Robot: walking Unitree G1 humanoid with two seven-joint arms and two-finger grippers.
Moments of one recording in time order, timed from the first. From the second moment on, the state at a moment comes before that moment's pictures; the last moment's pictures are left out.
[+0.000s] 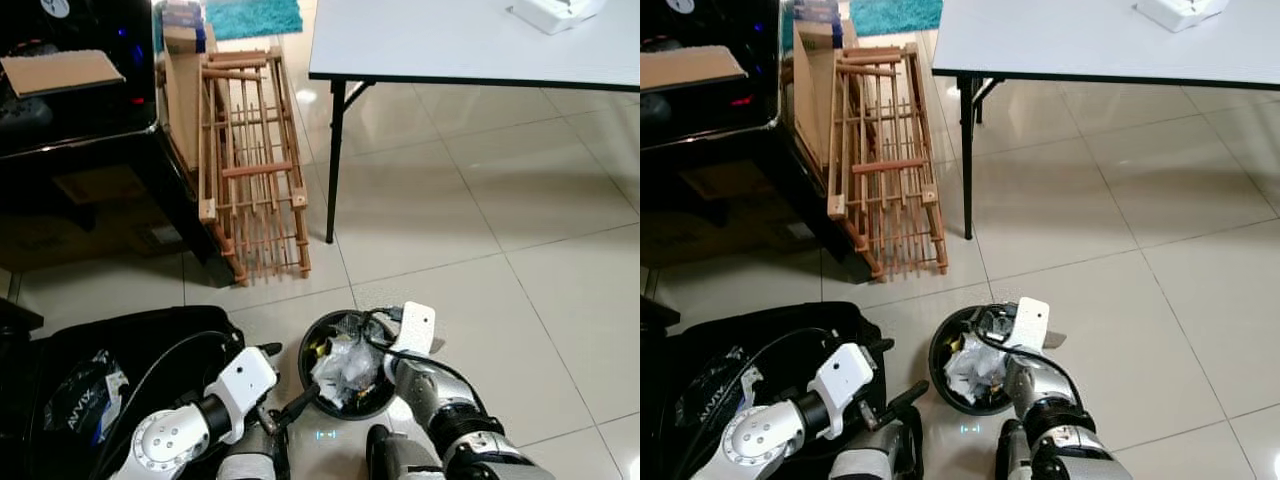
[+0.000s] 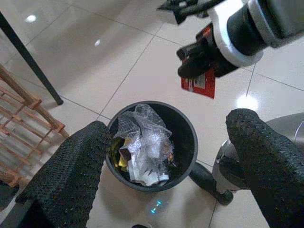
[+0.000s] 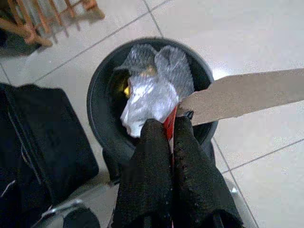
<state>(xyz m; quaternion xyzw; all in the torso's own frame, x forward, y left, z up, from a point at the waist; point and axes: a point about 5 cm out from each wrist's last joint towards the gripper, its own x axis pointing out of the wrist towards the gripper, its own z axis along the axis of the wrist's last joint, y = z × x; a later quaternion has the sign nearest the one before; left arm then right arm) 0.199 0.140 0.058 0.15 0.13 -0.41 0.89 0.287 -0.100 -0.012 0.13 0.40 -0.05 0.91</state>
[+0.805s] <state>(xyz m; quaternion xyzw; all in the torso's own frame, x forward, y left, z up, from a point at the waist) 0.189 0.141 0.063 0.16 0.14 -0.41 0.89 0.267 -0.096 -0.033 0.08 0.43 -0.02 0.90</state>
